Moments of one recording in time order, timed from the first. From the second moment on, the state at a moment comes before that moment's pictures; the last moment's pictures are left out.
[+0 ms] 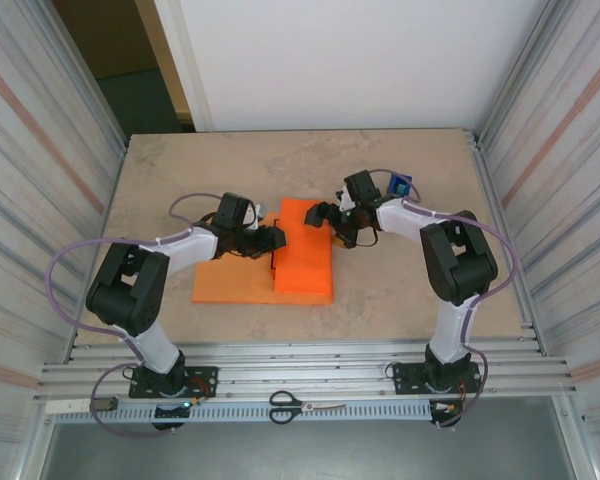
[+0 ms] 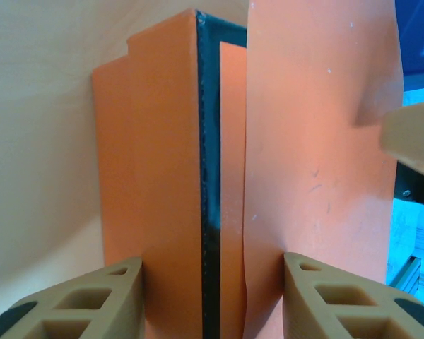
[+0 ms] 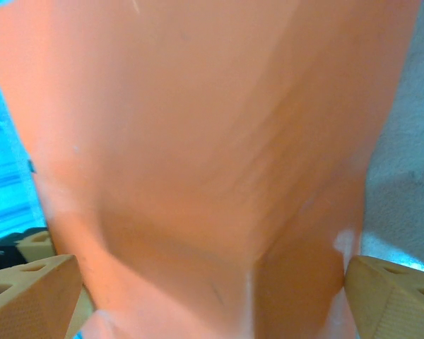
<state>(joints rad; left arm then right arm) -0.43 1.69 0.91 -0.14 0.50 -0.65 0.42 1.90 1.22 -0.31 -0.55 0.78</state>
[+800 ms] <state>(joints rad) -0.43 1.70 0.91 -0.13 0.50 -0.65 0.42 1.96 1.27 -0.32 -0.56 0.77</state>
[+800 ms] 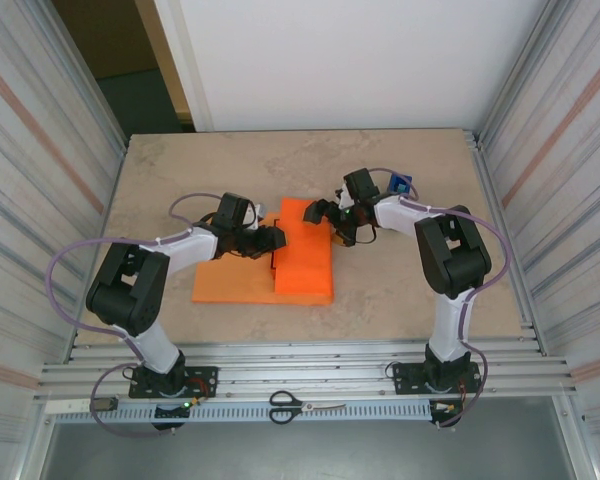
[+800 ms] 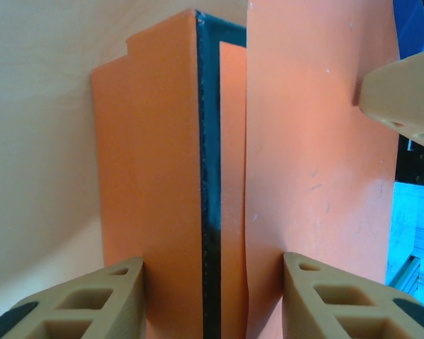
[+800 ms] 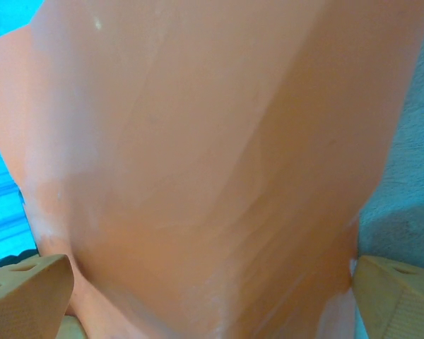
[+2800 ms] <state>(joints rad) -0.42 1.70 0.91 -0.13 0.51 -0.63 0.45 1.91 1.19 -0.27 -0.50 0.75</state>
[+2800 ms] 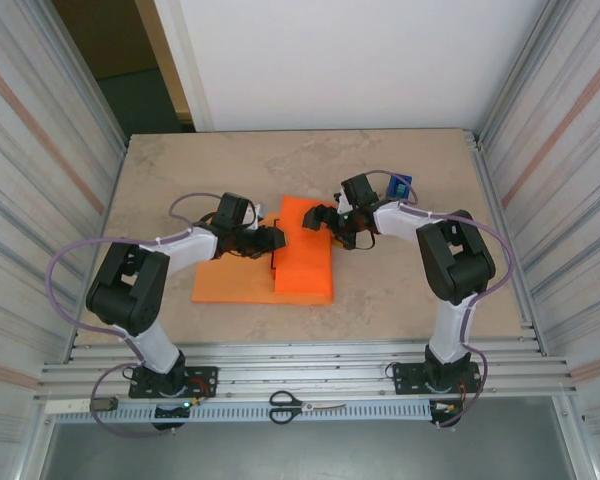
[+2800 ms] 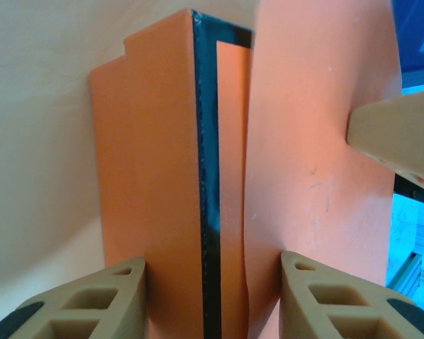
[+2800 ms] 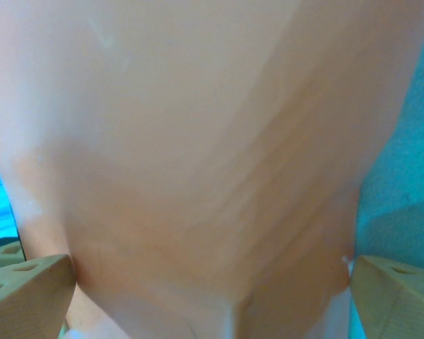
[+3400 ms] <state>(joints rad) -0.42 1.70 0.91 -0.13 0.52 -0.63 0.45 1.92 1.19 -0.27 -0.50 0.81</state>
